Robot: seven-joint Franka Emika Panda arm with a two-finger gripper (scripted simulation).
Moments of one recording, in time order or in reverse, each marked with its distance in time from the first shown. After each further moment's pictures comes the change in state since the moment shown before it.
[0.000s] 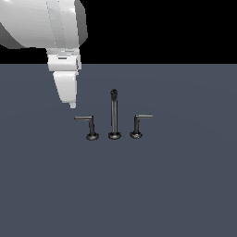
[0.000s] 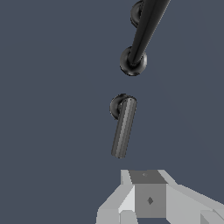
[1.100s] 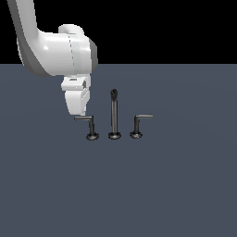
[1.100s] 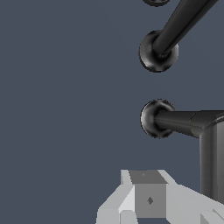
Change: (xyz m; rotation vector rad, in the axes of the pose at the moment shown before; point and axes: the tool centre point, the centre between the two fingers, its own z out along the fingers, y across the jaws) arm 0.027 -0.051 0.063 -0.015 0.006 0.230
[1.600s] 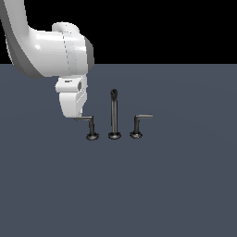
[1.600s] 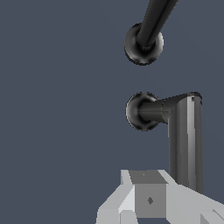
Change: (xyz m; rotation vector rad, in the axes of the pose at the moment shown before) arm -0.010 0.020 0.000 0.001 0.000 0.001
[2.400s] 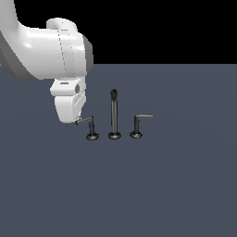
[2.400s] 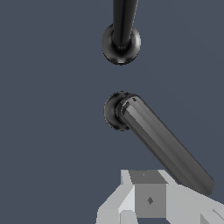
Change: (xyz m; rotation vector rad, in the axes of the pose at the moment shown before) arm 0.000 0.031 0.000 0.017 -0.007 0.006
